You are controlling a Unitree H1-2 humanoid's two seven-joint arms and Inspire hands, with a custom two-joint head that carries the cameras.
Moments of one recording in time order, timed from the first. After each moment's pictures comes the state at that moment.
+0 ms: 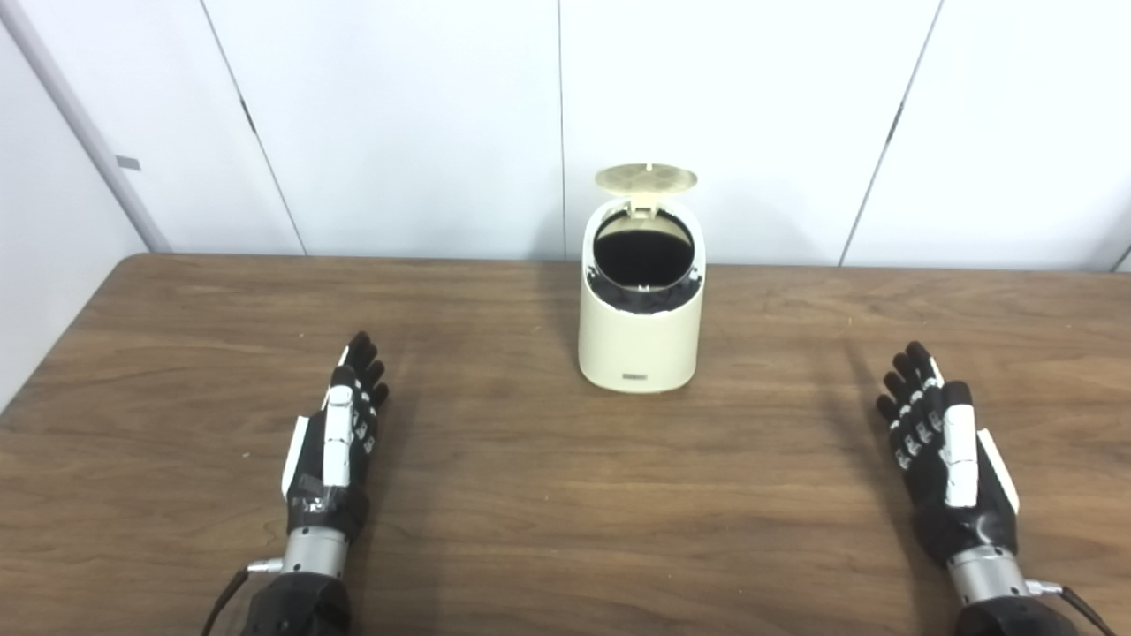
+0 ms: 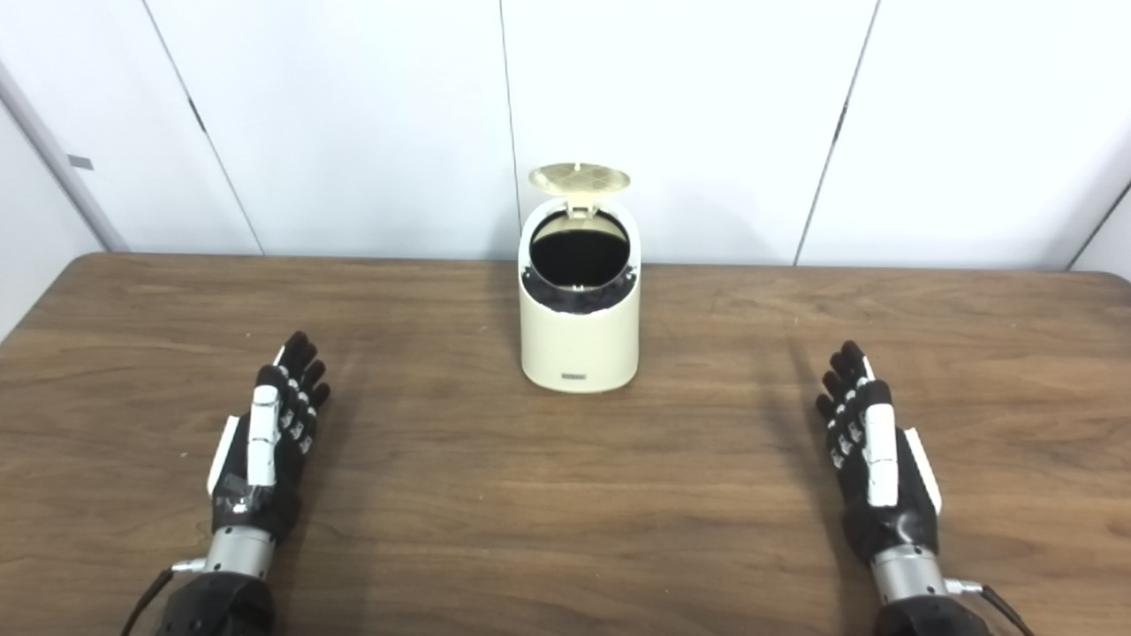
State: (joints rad) left arm -0.01 0.07 0.18 -0.03 -0.21 -0.06 -0.05; right arm -0.04 -0.15 -0.16 -0.03 0.23 0.00 0.11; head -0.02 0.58
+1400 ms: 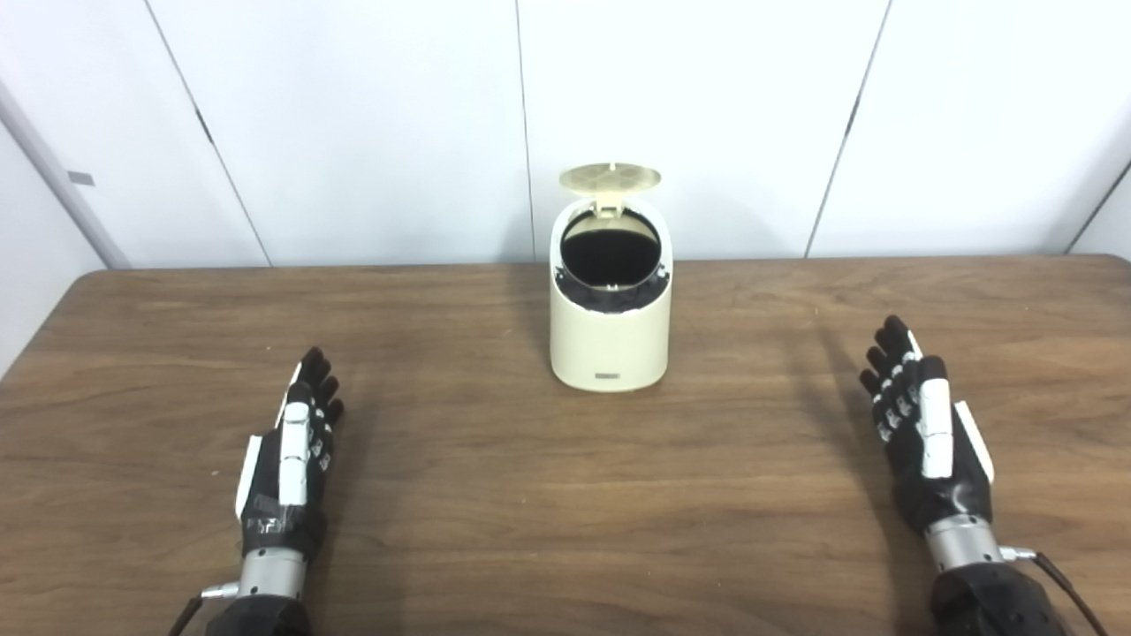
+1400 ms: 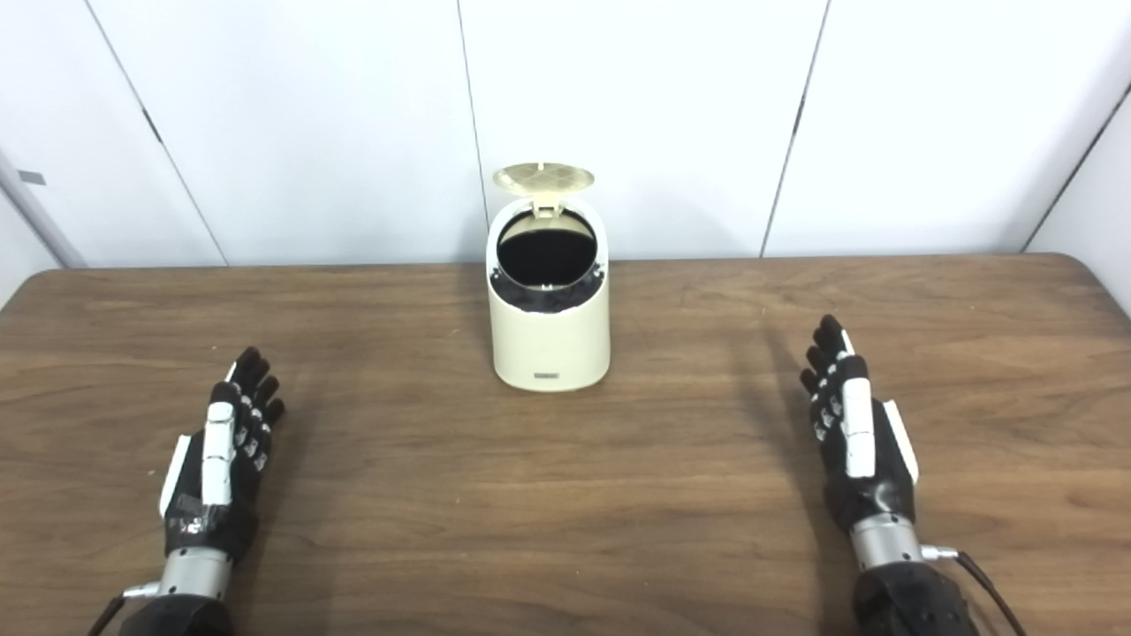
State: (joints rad) left arm 0.00 0.10 0.19 -0.04 -0.21 -0.05 -0.04; right arm -0.08 -0.15 -0.17 0.00 0.21 -0.02 0.10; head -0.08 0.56
